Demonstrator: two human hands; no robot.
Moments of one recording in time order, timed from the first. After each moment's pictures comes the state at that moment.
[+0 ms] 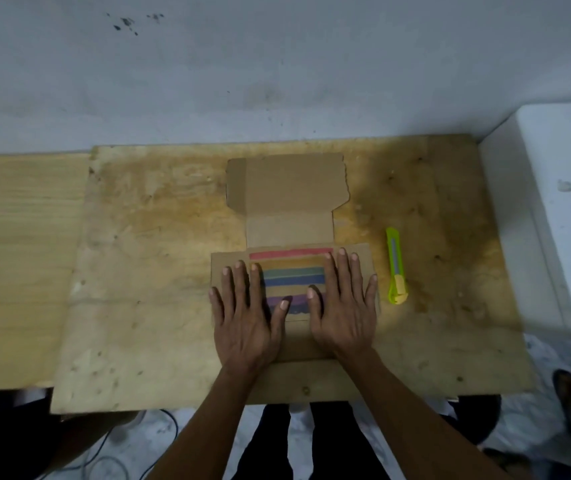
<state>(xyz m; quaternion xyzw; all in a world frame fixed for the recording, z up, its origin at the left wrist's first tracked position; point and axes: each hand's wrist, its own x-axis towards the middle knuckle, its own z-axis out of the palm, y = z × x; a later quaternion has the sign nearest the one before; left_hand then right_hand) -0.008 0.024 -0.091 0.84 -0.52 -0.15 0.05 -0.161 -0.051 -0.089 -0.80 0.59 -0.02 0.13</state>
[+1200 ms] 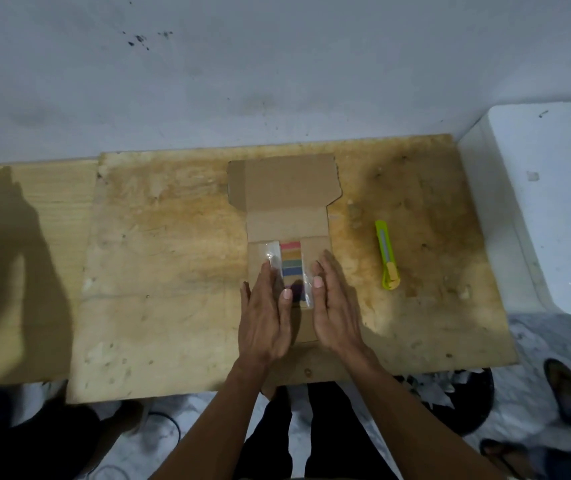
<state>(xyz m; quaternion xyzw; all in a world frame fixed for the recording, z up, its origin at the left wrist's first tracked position) -0.026 0.028 -0.066 0.77 -0.49 -0.30 0.28 -0.152 -0.027 -0.046 -0.65 0.59 -0.17 0.45</state>
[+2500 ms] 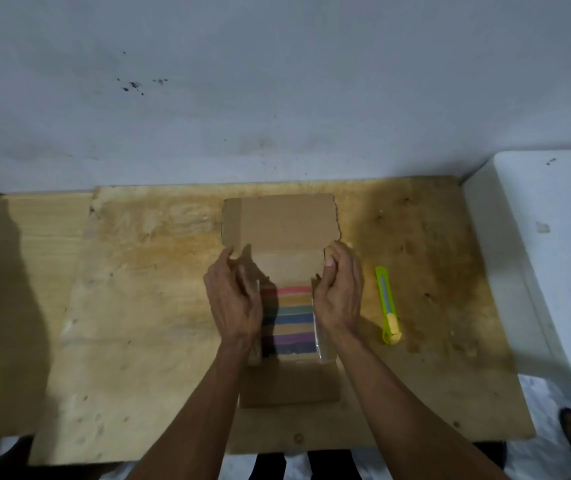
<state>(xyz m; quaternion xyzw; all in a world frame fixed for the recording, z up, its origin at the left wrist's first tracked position) 0.016 -0.074 -0.055 0.84 -0.36 -0.13 0.39 -0.122 -0.134 -0.059 -0.62 0.64 -0.33 0.30</state>
